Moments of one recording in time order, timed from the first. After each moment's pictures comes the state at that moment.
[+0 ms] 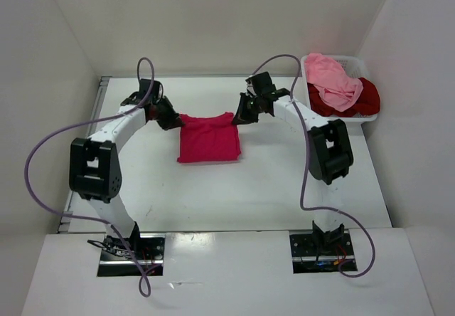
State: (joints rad) left arm -0.12 1.71 1.30 -0.52 0.28 -0.79; right arm 0.42 1.97 1.58 -0.49 -0.38 0.57
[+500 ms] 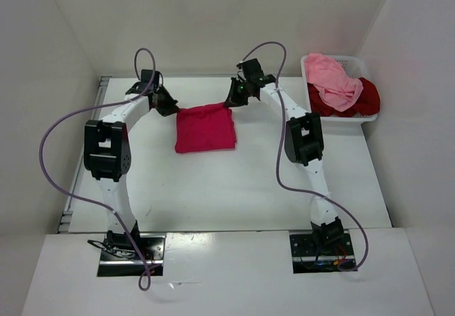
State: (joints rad) left arm -0.07 2.02 1.58 -0.44 0.18 -0.79; right arm 0.38 2.45 2.22 -0.59 -0.38 0.52
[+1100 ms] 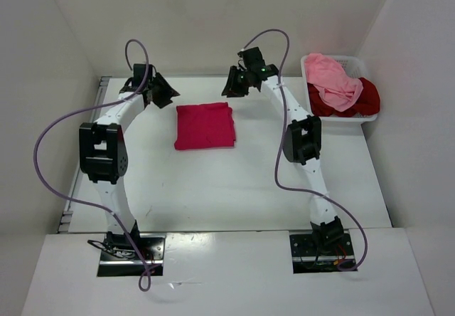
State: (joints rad) left arm -0.05 2.05 1.66 -0.33 0.18 -0.80; right arm 0.38 2.58 2.60 -0.78 -0.34 0.52
